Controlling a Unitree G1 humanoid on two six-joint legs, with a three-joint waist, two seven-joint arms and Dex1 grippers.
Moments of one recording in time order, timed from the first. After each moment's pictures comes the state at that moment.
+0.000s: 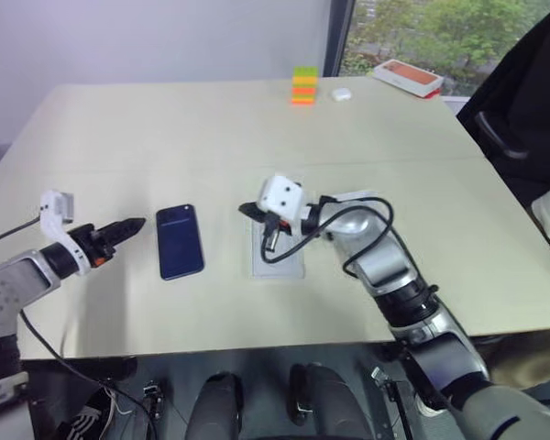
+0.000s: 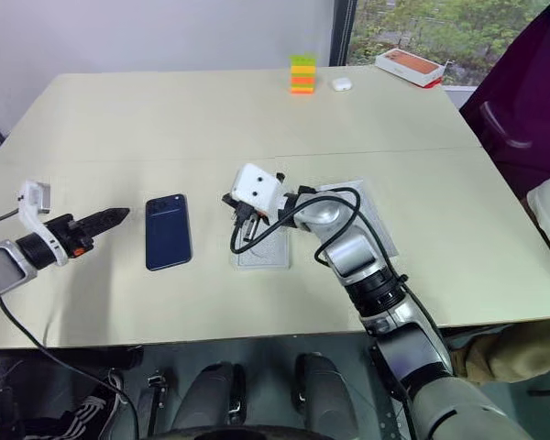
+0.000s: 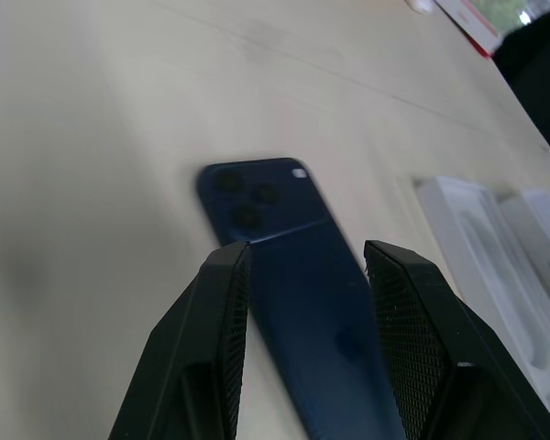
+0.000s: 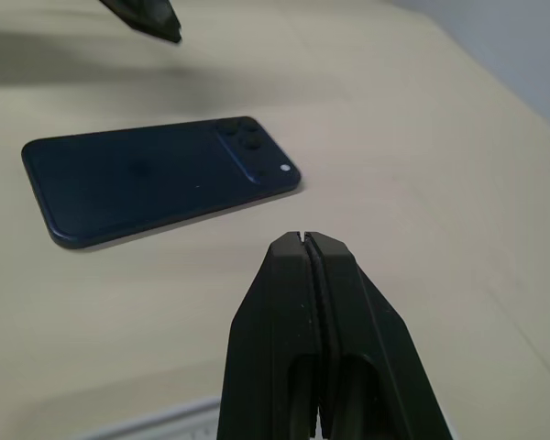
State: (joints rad) left arm -0.30 0.75 0.55 0.14 -0.87 1.04 -0.62; right arm -0.72 -0.22 0.35 0.09 -0.04 0.32 0.77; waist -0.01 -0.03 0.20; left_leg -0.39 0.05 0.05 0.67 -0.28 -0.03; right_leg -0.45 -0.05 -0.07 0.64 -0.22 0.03
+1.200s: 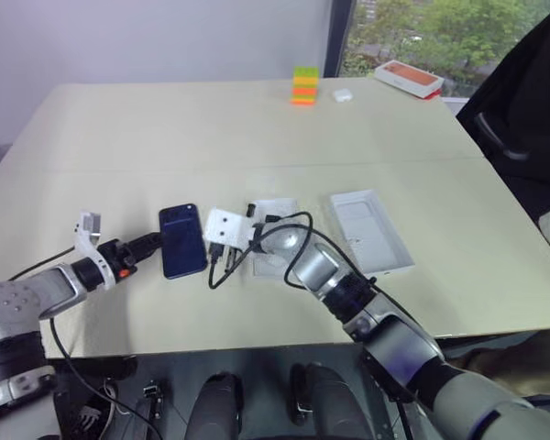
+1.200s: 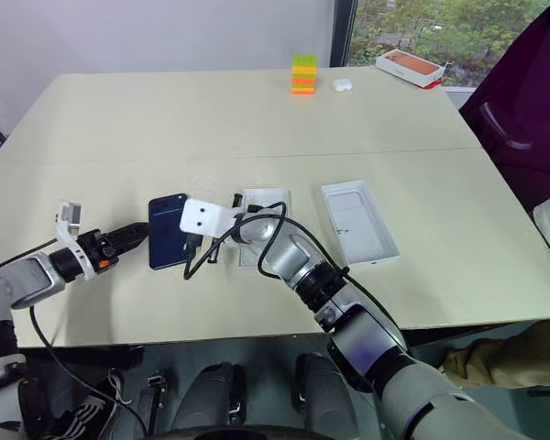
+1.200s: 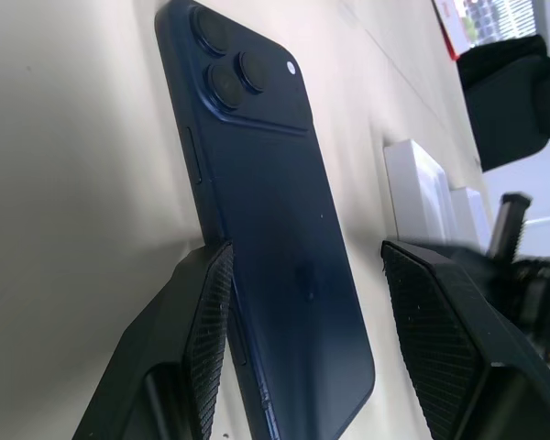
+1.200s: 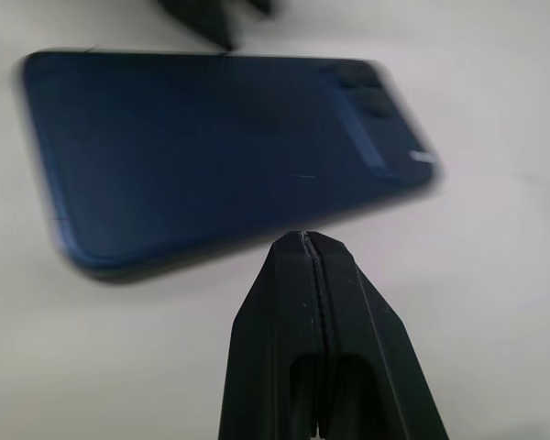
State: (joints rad) left arm -0.34 0.61 0.53 0.19 -0.93 1.25 -0.52; right arm -0.83 -0.01 0.58 0.45 -0.30 0.24 0.67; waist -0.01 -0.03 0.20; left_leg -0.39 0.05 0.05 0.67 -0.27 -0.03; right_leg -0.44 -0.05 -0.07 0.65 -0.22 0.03
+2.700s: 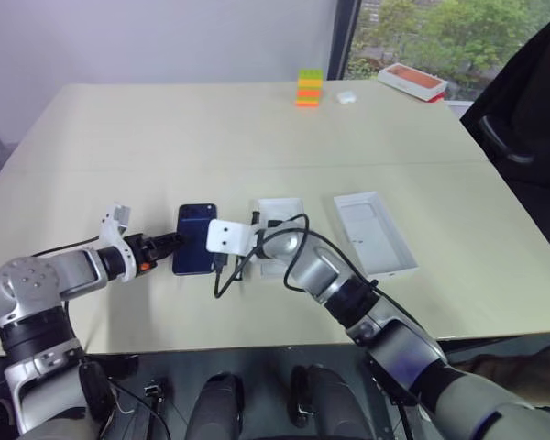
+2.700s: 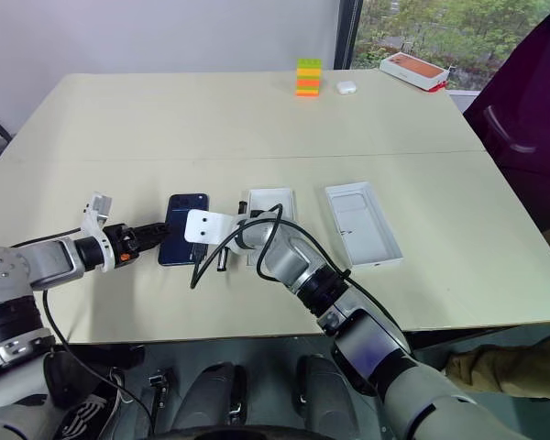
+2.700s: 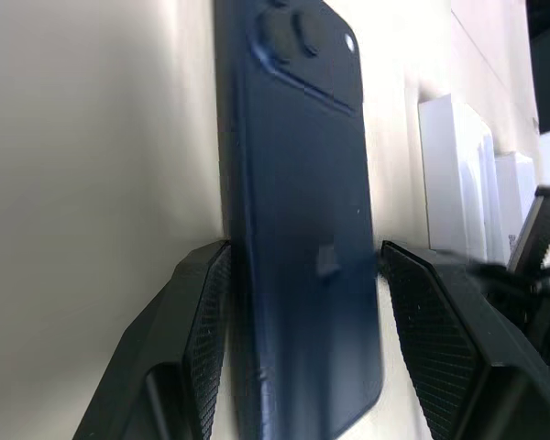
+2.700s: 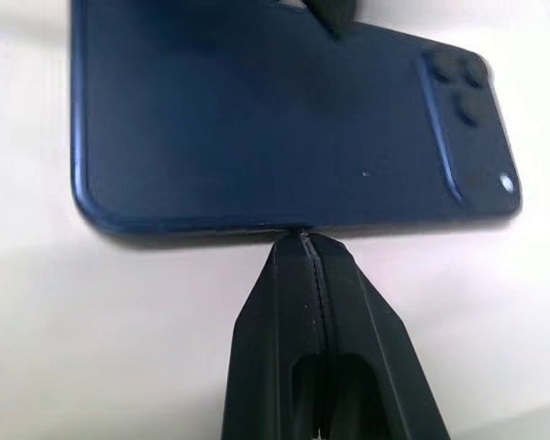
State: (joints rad) left arm -0.52 0.46 0.63 0.11 -0.82 1.54 -0.31; right arm -0.82 -0.03 0.57 0.37 -0.37 0.34 0.76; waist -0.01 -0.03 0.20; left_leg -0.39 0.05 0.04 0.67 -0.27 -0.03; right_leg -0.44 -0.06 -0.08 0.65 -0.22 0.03
